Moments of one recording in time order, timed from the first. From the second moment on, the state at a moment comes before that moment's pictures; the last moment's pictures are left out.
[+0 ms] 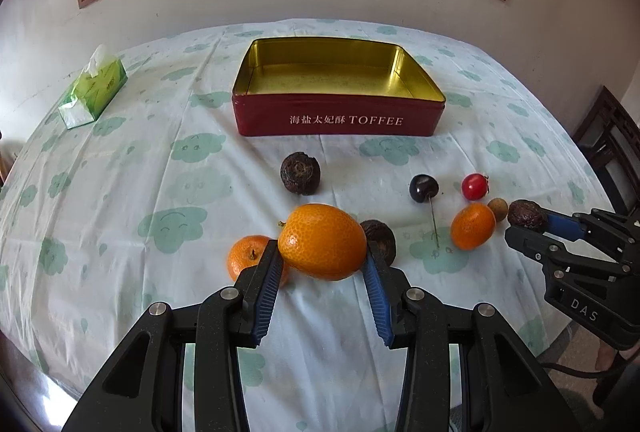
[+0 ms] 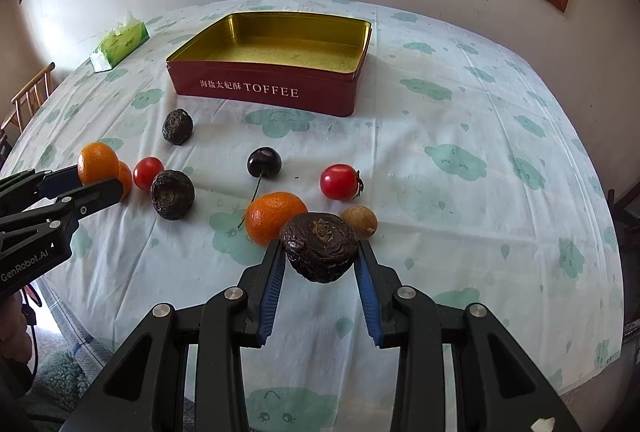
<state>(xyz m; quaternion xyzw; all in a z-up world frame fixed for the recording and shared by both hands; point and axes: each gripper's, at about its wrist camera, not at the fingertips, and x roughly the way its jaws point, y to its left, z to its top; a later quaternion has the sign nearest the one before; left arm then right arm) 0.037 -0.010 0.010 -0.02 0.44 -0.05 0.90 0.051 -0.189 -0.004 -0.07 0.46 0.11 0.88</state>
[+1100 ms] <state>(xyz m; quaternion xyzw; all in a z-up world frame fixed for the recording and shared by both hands) 0.216 0.026 0.026 0.00 0.40 -0.07 0.91 0.213 -0.145 0.022 -0.06 0.43 0.13 0.89</state>
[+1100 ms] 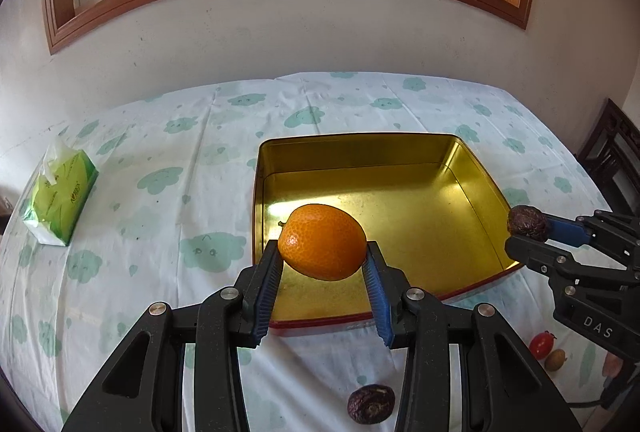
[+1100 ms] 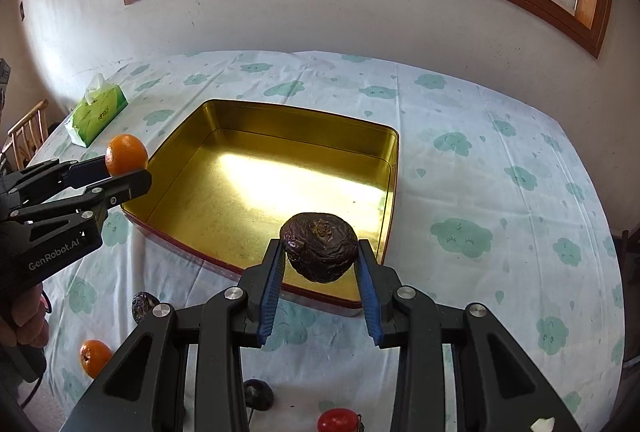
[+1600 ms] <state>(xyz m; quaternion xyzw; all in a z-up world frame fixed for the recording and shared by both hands) 0.235 0.019 -0.010 0.01 0.44 -0.05 0.89 0.244 -0.132 -0.007 -0.07 0.45 0.12 0.88</state>
